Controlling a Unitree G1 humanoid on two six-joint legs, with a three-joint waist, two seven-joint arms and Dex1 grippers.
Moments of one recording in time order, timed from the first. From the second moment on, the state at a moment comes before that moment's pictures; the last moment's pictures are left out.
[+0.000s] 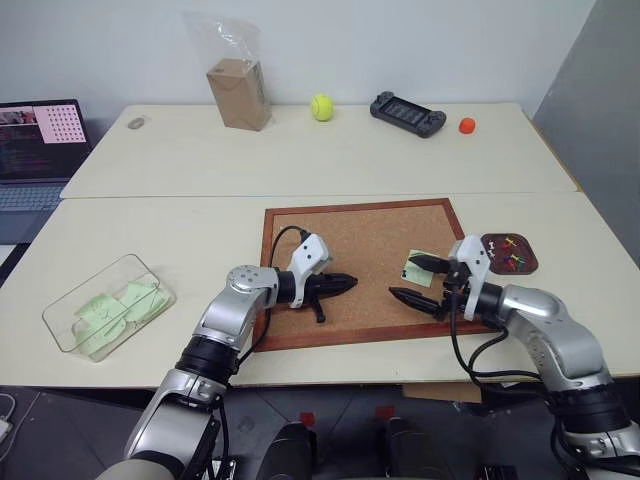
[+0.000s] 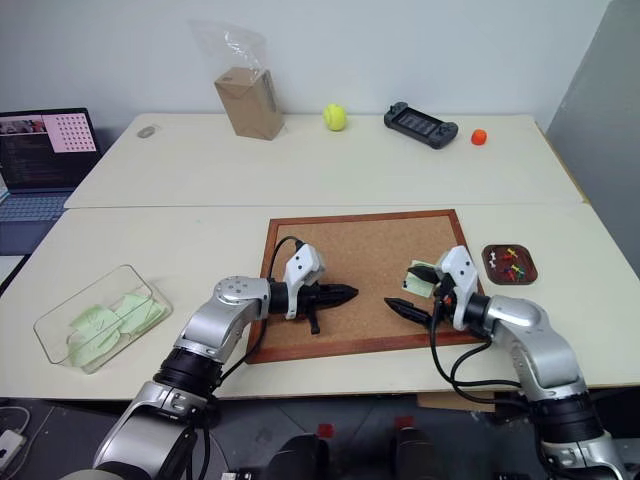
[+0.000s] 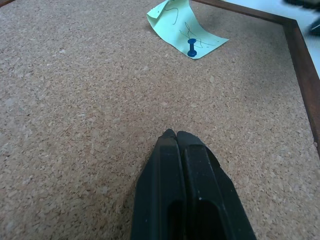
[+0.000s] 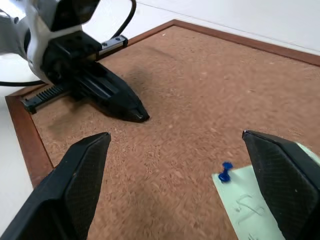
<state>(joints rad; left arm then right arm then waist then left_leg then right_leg) -0.55 0.35 -0.23 0.31 -0.17 0.32 -1.03 -0.30 -0.52 0.07 -0.06 0.38 0.41 0.85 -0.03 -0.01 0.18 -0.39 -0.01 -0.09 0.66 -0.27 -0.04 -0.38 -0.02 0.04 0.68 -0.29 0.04</state>
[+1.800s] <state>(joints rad) -0.52 0.35 -0.23 0.27 -0.17 0.32 -1.02 -0.46 -0.43 0.00 -0.02 0.38 0.45 0.77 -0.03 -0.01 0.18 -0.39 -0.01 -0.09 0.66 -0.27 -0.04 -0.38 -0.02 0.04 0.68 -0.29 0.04</state>
